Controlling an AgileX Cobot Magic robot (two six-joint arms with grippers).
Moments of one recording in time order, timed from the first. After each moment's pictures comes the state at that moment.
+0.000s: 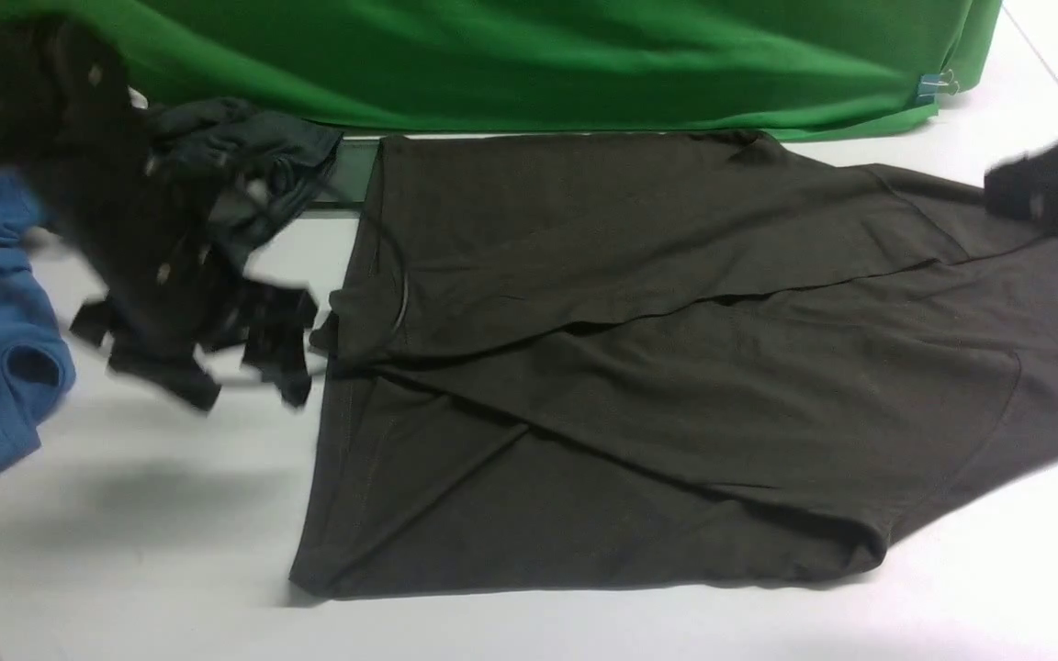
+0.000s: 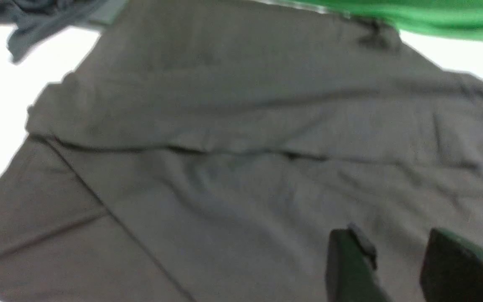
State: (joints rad) right arm 0.15 1.12 -0.98 0.31 0.70 -0.28; left arm -0.04 1.74 -1.22 -0.21 1.07 0.10
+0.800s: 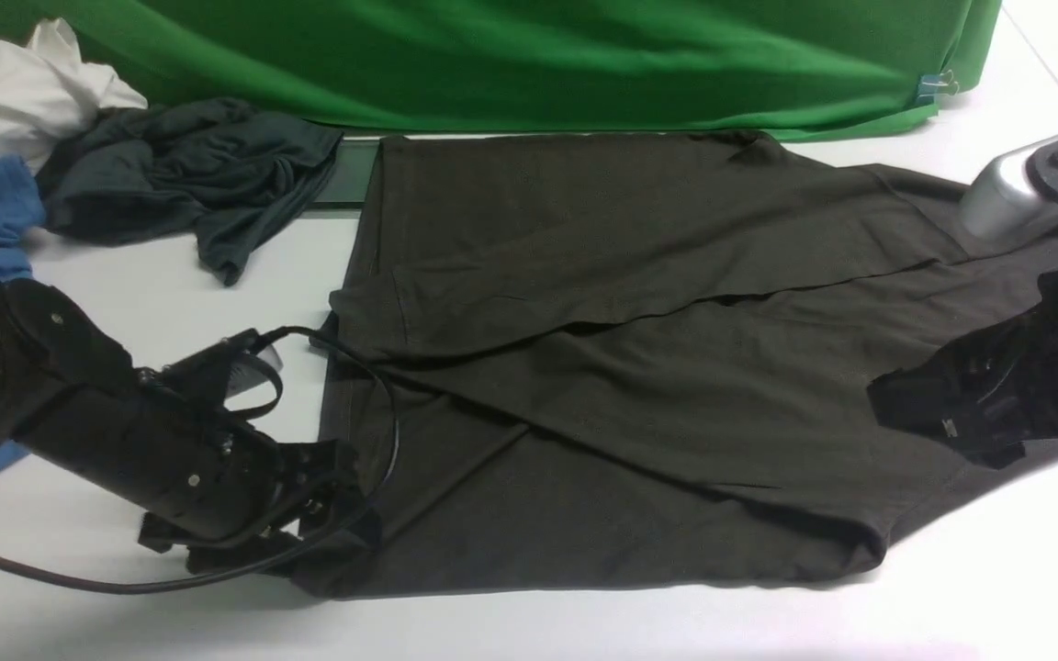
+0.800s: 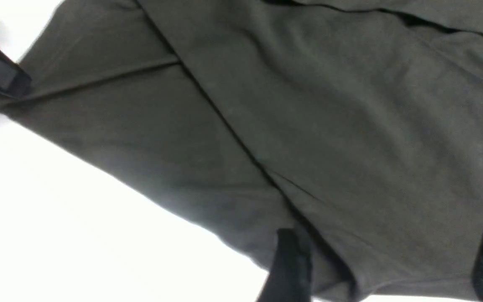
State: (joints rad) right arm 0.31 1.11 -0.85 0.29 0.75 -0.32; left arm -0.04 1.67 -0.75 -0.72 0.76 0.42
